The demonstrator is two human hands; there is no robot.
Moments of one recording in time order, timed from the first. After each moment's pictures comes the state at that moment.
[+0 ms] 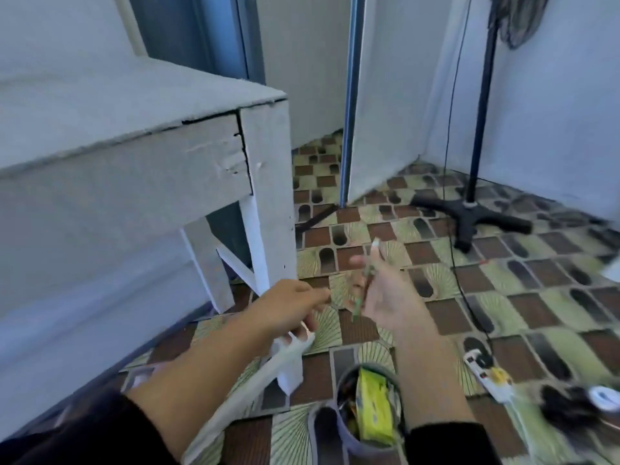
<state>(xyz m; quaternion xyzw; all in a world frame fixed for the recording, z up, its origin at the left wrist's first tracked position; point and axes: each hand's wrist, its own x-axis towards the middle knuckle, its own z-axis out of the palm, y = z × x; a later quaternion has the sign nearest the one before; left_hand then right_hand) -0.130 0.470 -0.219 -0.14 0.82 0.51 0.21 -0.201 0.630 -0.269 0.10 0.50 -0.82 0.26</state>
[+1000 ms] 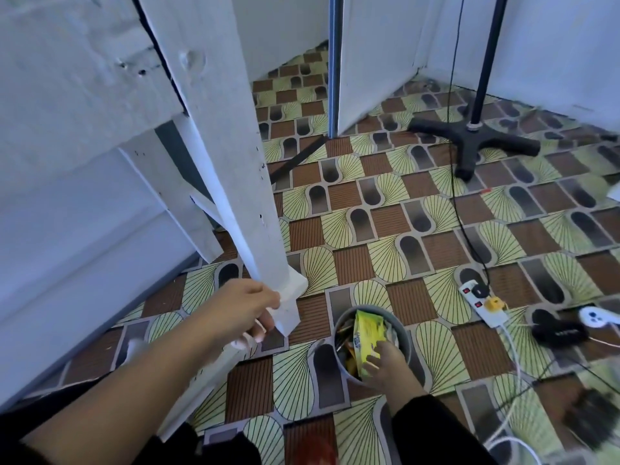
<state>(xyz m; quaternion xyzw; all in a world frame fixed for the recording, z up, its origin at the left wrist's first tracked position) -0.131 0.436 -0.291 -0.24 0.79 0.51 0.25 -0.151 0.653 -0.527 0.53 0.44 -0.67 0.27</state>
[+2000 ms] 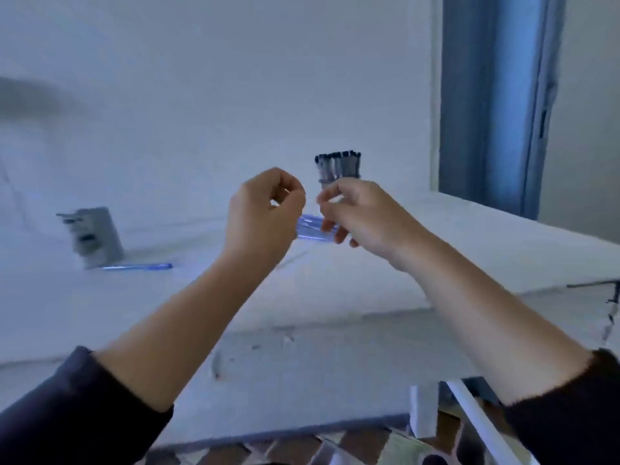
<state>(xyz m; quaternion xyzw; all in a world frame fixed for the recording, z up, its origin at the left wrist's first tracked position) 0.029 0.227 0.013 -0.21 0.79 0.27 -0.51 -0.086 0.310 0.011 -0.55 0.64 -0.53 0.11</state>
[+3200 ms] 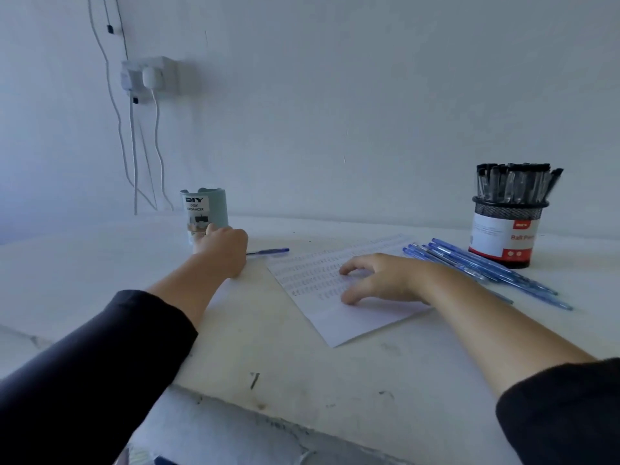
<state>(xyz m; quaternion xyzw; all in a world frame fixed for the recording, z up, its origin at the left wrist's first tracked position) 0.147 -0.038 -0.028 -0.65 0.74 -0.16 -0.07 -0.074 0.107 -0.017 -0.67 0.68 -0.17 0.23</state>
